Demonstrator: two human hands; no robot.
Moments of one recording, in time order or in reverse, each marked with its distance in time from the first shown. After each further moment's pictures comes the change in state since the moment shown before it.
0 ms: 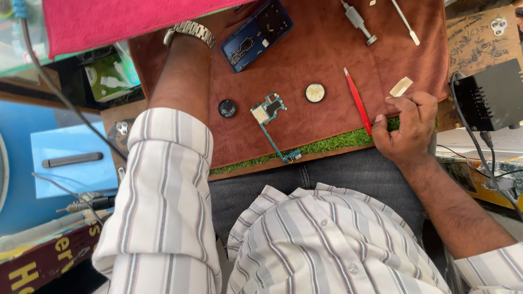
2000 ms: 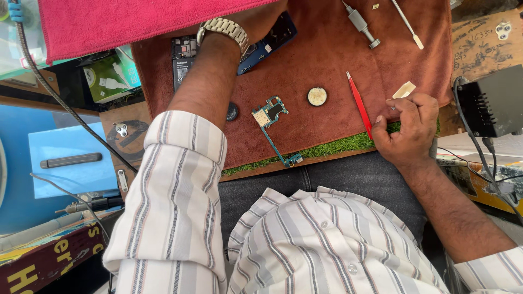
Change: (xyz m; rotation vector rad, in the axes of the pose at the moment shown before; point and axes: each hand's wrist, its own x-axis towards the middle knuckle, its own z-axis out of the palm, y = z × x) left_hand -0.010 0.083 -0.029 -0.569 -0.142 -0.173; right_hand 0.002 0.003 0.004 -0.060 -0.054 0.022
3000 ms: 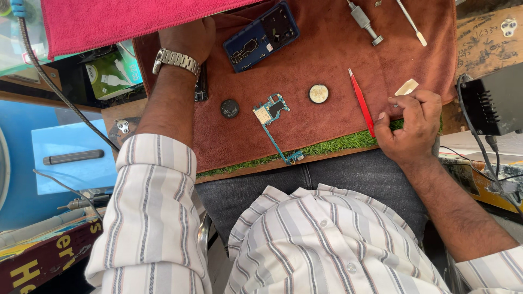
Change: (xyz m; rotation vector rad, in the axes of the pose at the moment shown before) left_hand 0.005 -0.159 -0.020 0.739 0.542 0.275; right_hand 0.004 -0.002 -0.001 0.054 -0.001 0.005
